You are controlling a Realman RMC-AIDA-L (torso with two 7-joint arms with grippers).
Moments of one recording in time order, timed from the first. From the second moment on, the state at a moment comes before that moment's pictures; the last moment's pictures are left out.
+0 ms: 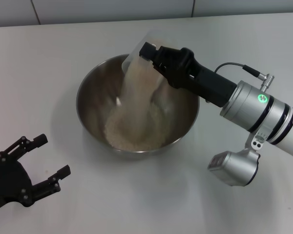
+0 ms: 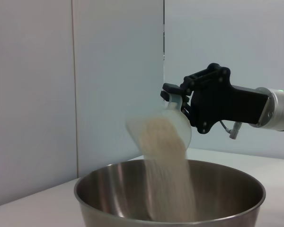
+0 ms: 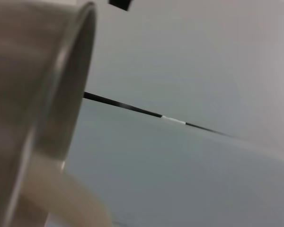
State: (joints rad) left arm -0.19 -2.01 0.73 0.31 1.67 1.69 -0.62; right arm 0.65 2.08 0.51 0.16 -2.62 -1.41 -1.44
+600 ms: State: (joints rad) left arm -0.19 -2.02 0.73 0.31 1.67 1.68 -0.62; right arm 0.65 2.08 0.48 0.16 -2.64 -1.41 -1.62
